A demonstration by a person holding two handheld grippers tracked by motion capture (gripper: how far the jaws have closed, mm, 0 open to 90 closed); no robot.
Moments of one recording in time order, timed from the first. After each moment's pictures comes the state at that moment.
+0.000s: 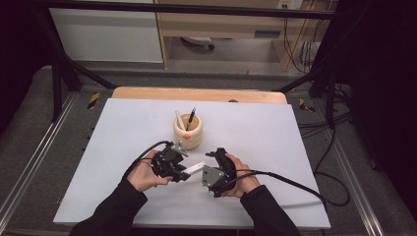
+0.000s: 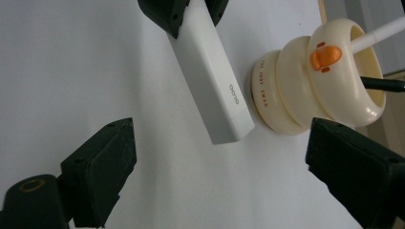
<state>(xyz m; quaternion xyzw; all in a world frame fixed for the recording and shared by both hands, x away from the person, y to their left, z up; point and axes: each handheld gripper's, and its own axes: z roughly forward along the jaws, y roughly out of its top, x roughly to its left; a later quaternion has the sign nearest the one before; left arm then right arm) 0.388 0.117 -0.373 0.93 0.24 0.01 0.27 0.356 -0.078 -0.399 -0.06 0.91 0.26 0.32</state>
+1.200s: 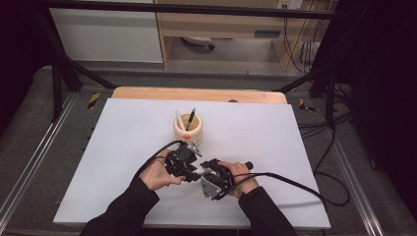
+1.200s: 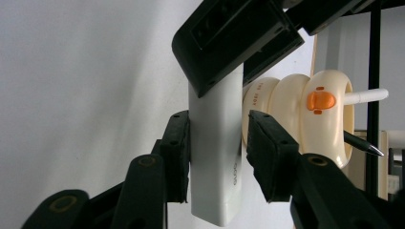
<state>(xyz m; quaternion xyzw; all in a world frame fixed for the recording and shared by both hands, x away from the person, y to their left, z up) 0.390 0.085 -0.370 0.94 0.23 0.01 0.25 0.350 -0.076 -0.408 -0.21 0.88 0.21 0.38</state>
